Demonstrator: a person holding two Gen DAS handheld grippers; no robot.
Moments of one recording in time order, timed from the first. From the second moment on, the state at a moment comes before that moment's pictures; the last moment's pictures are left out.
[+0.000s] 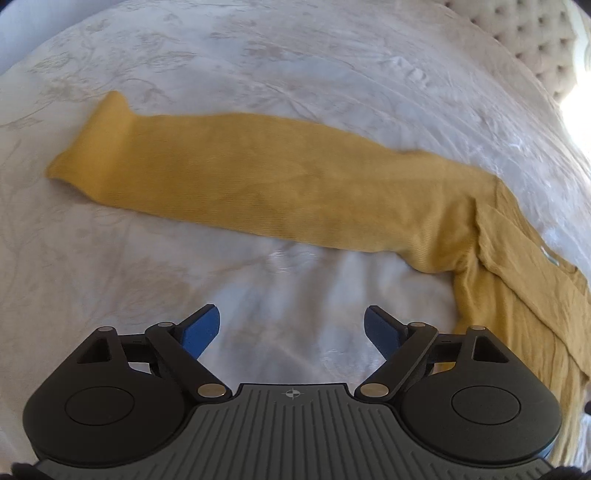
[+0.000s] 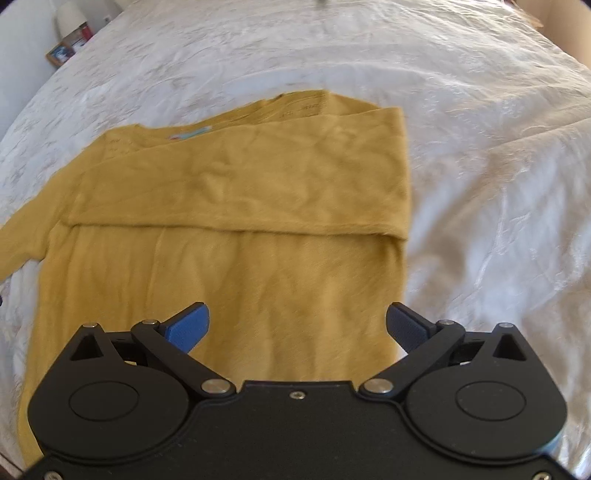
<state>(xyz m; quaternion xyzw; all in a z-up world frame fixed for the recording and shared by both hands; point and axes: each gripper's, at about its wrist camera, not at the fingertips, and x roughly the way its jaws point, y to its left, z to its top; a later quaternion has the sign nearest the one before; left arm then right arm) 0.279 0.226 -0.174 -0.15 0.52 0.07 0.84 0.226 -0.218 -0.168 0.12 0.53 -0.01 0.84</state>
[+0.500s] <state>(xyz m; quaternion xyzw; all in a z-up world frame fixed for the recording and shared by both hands) 0.284 0.360 -0.171 -0.26 0.44 0.17 0.84 0.224 -0.112 -0.149 0.09 0.54 0.08 0.83</state>
